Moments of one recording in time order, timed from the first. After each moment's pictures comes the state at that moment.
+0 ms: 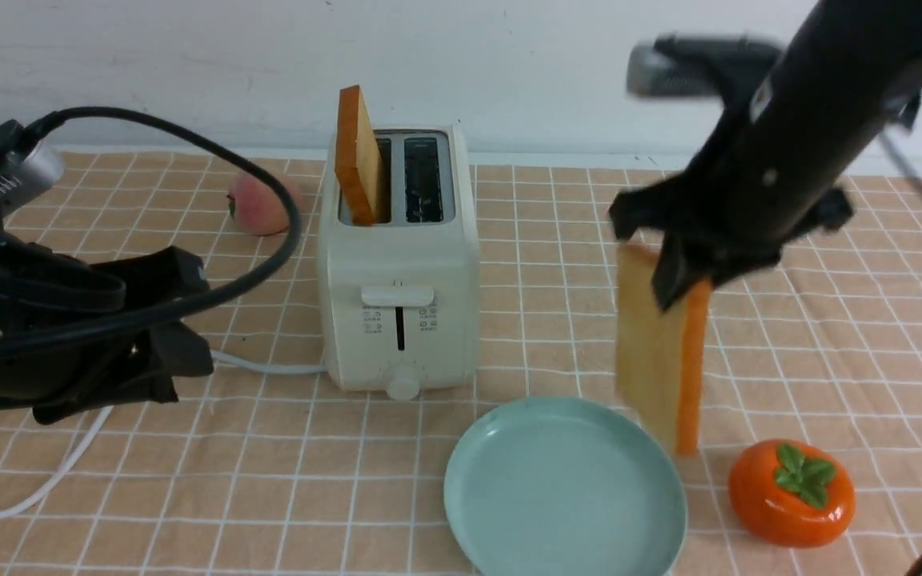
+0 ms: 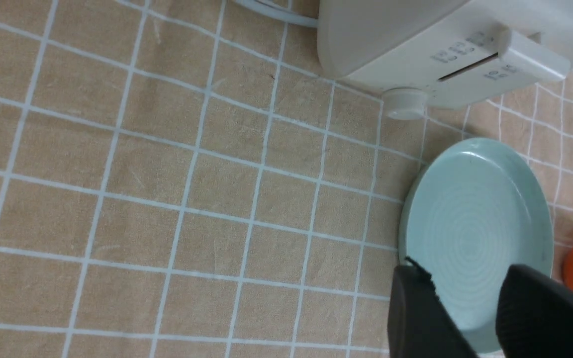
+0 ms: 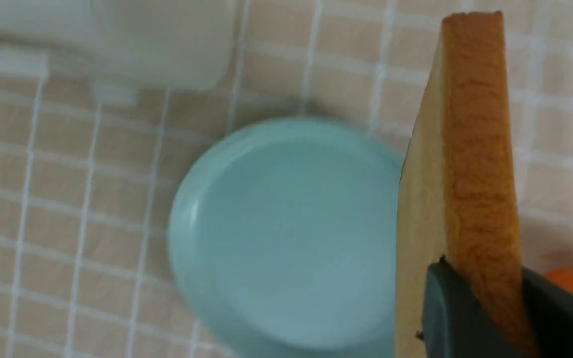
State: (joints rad) right arm 0.42 1.72 -1.57 0.23 1.13 0.14; left arm -0.19 1.12 -0.94 -0.34 0.79 -0.40
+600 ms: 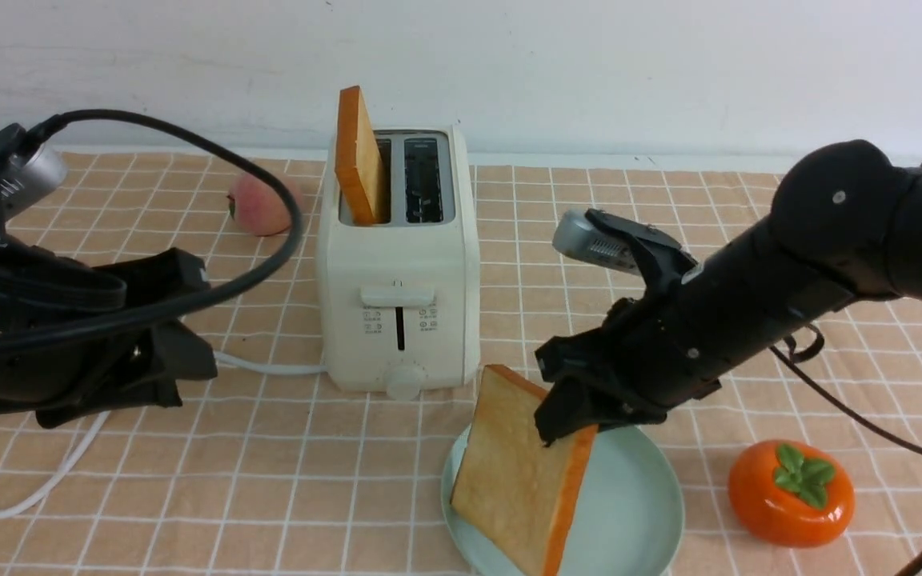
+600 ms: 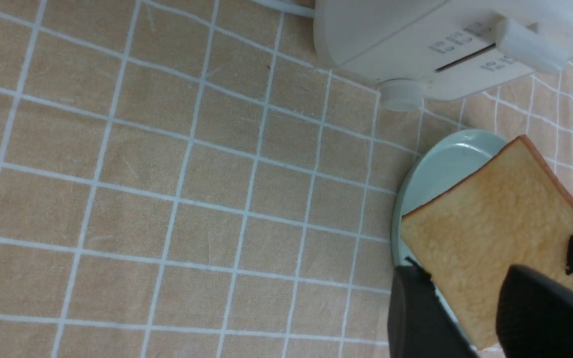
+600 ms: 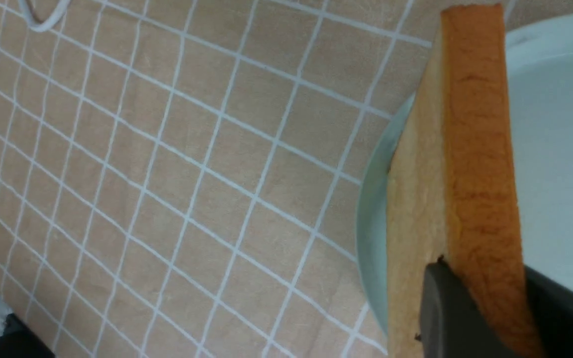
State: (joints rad) right arm 0.42 1.71 -1.22 0.70 0.83 -0.29; left arm -0.19 1.12 -0.94 -0.36 0.80 -0.40
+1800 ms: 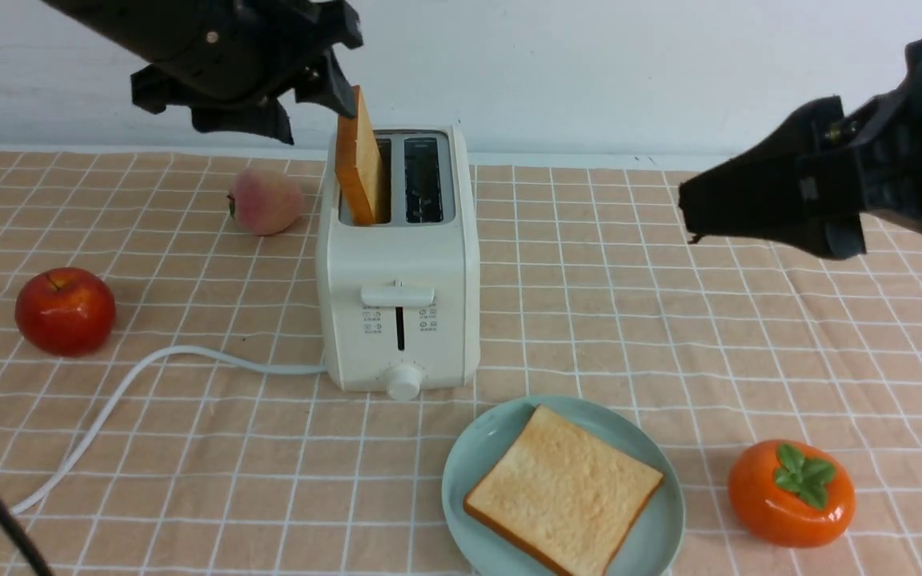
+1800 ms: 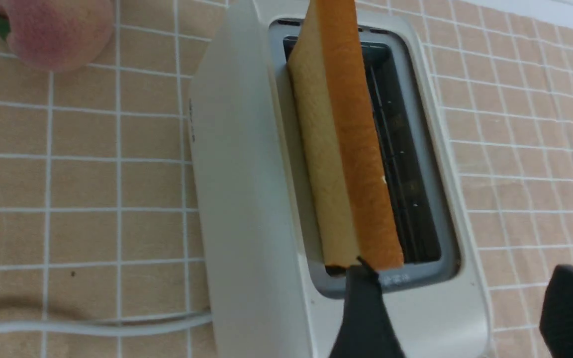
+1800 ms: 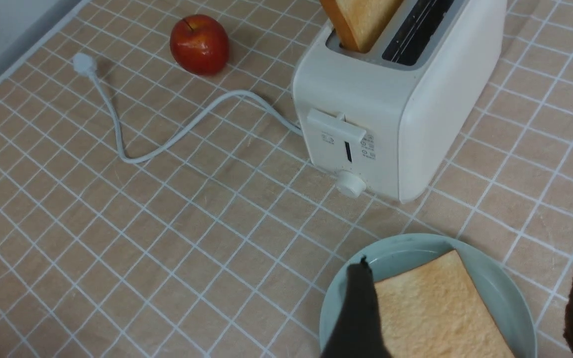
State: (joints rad) right arm 0.42 1.15 -1.29 0.46 0.87 -0.26; left arm -0.31 1.75 -1.78 -0.14 0.87 -0.34
